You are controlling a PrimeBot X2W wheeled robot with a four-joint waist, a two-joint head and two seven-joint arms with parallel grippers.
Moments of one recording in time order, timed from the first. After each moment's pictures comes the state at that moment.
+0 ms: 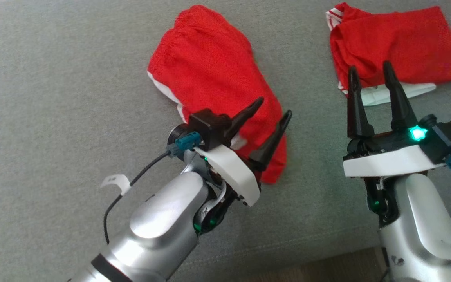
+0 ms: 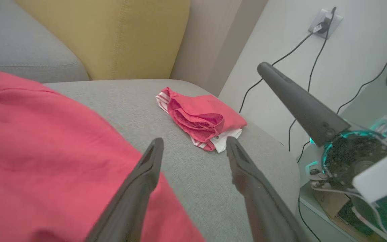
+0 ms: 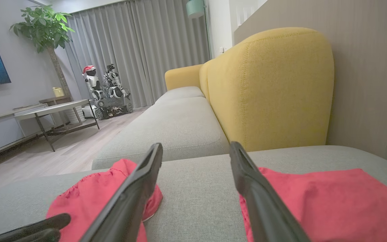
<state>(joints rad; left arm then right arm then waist) -0.62 0.04 -0.87 0.39 -0.63 -0.01 -0.20 -0.32 -0.06 0.12 0.17 0.23 0.13 -0.25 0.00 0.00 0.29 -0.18</state>
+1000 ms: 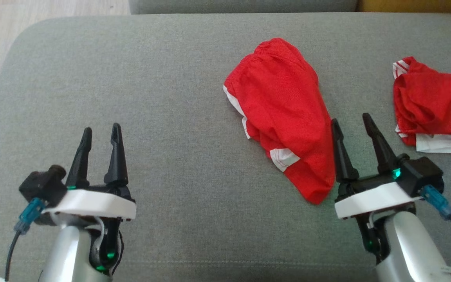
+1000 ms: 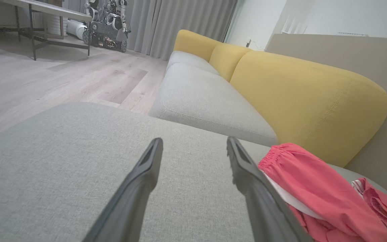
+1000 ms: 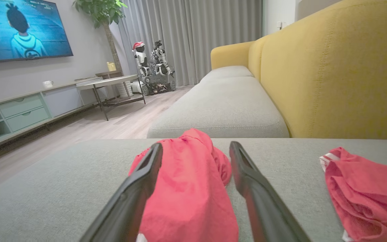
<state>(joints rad) -0.15 0.06 -0.12 0.19 -0.39 -0.03 -0.26 -0.17 -0.06 0.13 0.21 0.17 0.13 -0.21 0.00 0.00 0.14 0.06</state>
